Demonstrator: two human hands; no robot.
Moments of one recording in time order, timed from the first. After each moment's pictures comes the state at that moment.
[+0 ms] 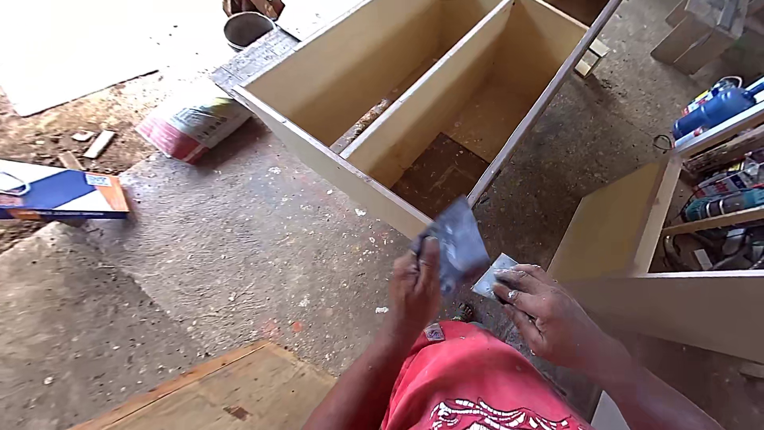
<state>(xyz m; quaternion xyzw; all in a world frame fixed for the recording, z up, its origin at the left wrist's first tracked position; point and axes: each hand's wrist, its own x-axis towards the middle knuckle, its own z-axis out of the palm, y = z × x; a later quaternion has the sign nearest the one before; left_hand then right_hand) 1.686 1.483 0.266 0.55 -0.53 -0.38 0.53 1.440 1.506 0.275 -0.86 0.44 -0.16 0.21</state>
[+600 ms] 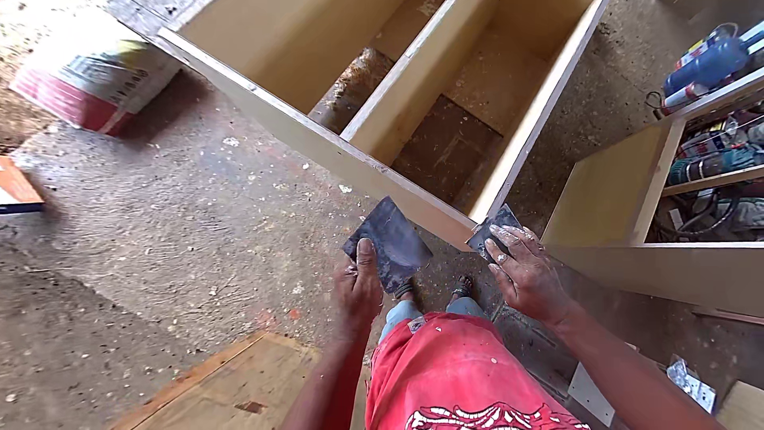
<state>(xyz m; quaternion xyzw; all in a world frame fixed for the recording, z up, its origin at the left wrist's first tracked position) 1.822 1.459 0.193 0.63 -0.42 -0.42 0.50 1.518 1.460 0.195 -0.85 0.50 -0.16 0.09</state>
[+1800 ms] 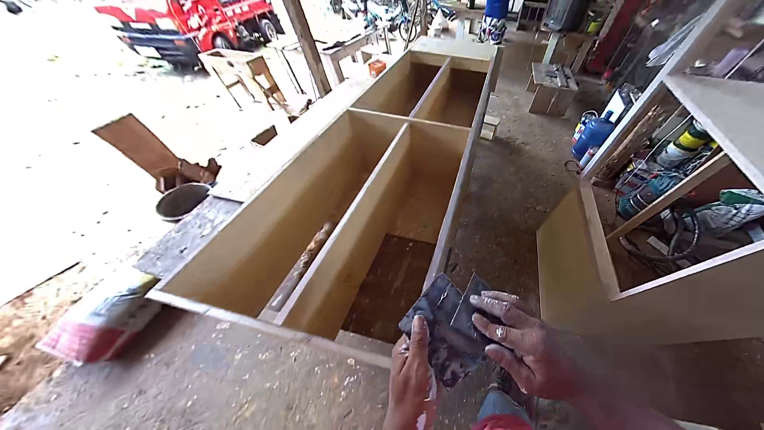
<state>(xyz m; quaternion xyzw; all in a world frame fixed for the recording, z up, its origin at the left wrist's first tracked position) 1.600 1.394 0.303 0.42 -0.32 -0.64 0.55 1.395 1.417 0.285 -0.80 0.42 -0.40 0.14</state>
